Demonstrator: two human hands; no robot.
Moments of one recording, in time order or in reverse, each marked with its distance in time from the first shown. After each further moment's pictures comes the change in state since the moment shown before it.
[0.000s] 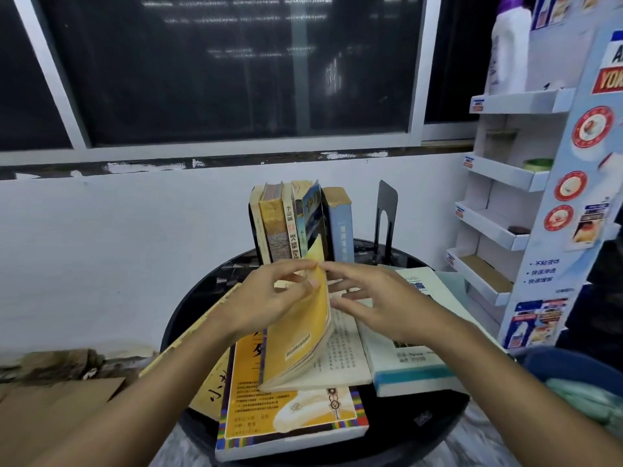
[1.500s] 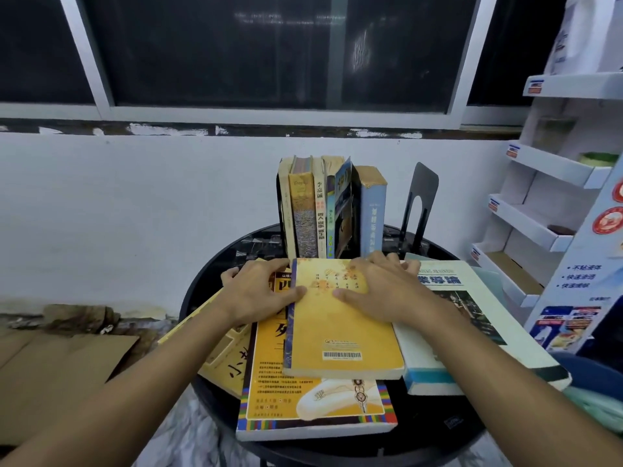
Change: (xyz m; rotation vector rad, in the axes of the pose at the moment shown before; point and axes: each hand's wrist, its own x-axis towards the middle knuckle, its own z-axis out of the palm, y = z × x) left_hand -0.004 -0.074 -0.014 0.463 0.039 -0.321; right_hand 0.058 0.038 0.049 -0.600 -0.133 0.383
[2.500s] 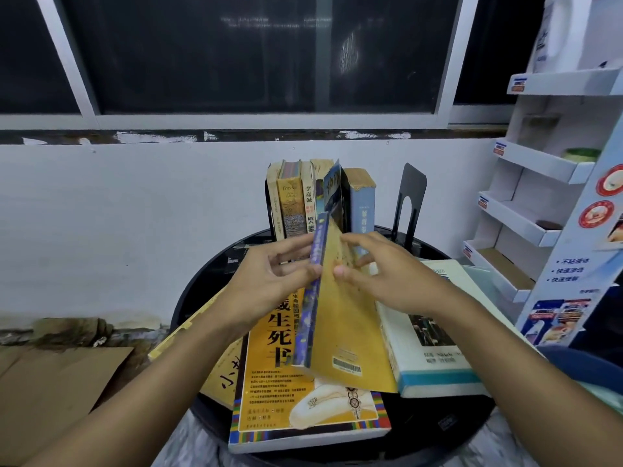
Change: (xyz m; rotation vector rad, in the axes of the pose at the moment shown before) left_hand -0.032 0.059 -0.026 -0.992 -0.021 0.262; right_hand -0.022 0.012 -0.039 0.506 0.106 -0.190
